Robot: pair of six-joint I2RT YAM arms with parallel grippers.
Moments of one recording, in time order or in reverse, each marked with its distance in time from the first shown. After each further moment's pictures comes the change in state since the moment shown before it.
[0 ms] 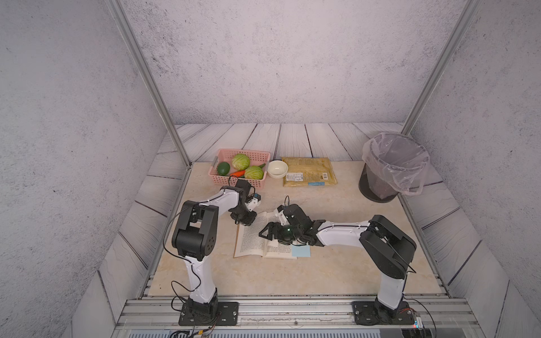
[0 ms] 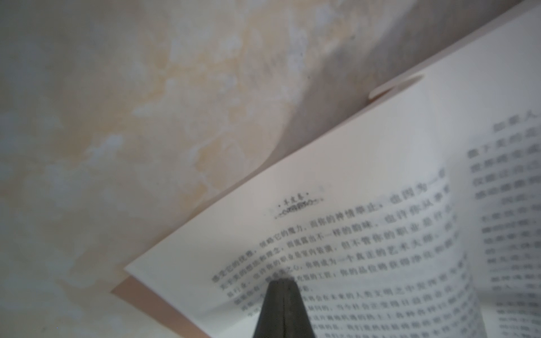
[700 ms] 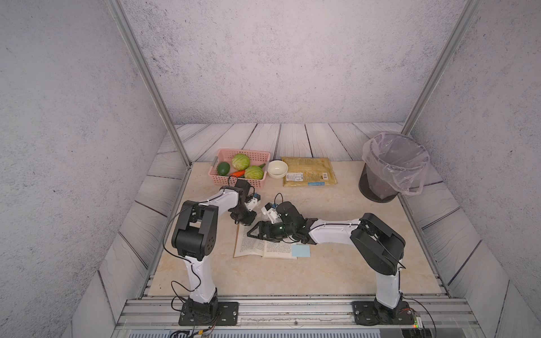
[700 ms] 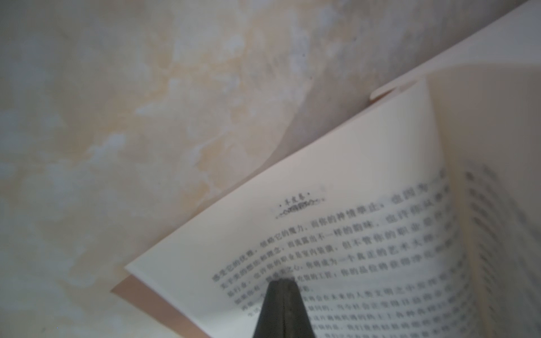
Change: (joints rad) left arm 0.004 0.000 0.000 0.000 0.006 0.000; right arm 0.024 0.075 0.099 0.117 -0.137 -0.037
